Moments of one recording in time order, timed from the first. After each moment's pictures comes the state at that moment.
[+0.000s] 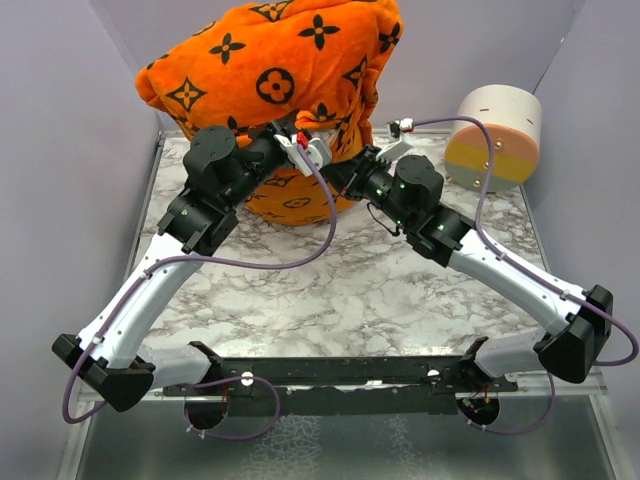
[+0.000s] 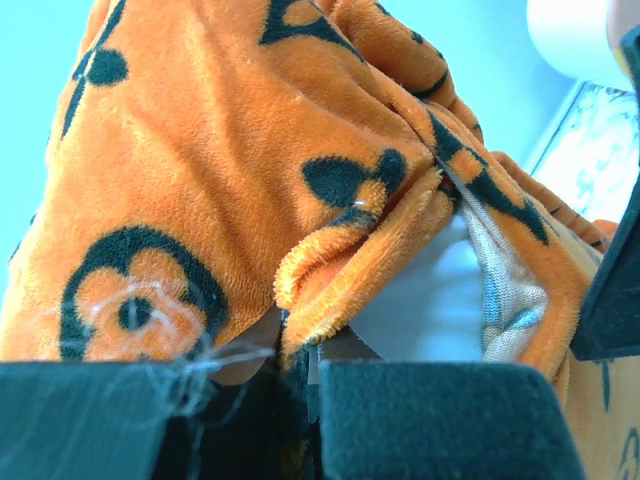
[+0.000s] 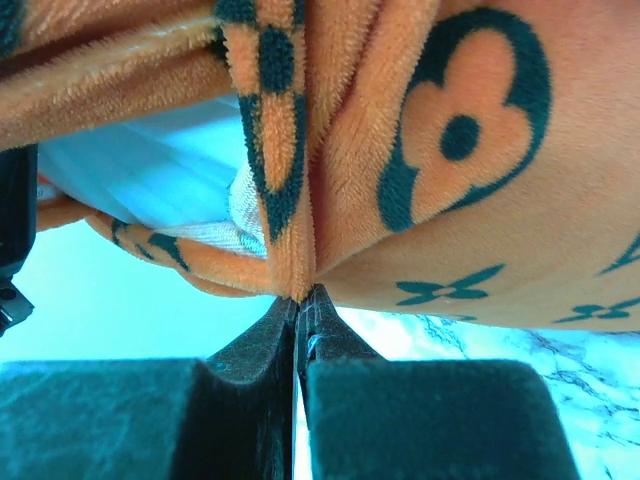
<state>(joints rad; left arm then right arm) -0.60 1.21 1.46 -0.13 0.10 0.92 0.80 1.37 1.28 0.09 0.13 0.75</state>
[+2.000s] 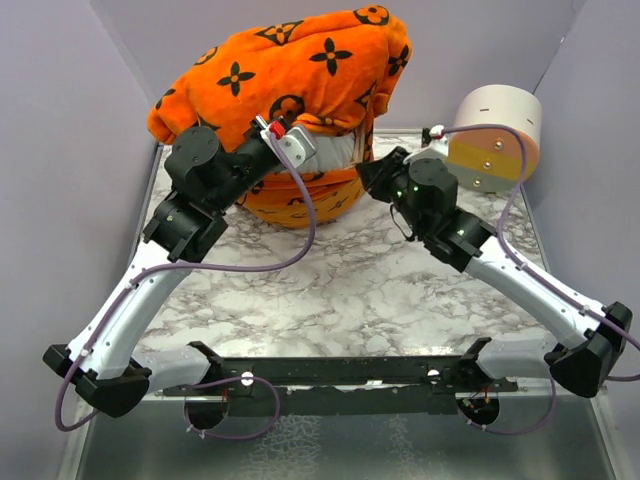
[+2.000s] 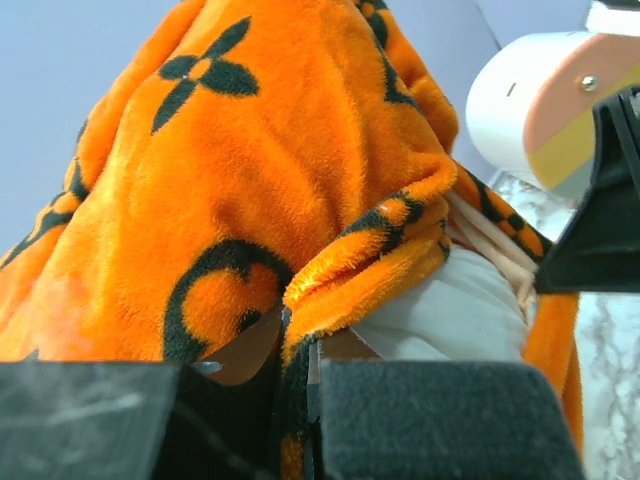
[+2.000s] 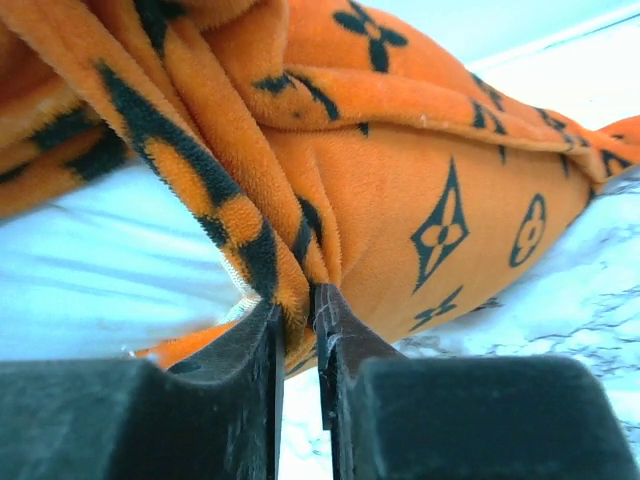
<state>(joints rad) -0.62 1.17 1.51 -0.15 0.15 0.68 0.76 1.27 1.20 -0.06 0.43 0.74</state>
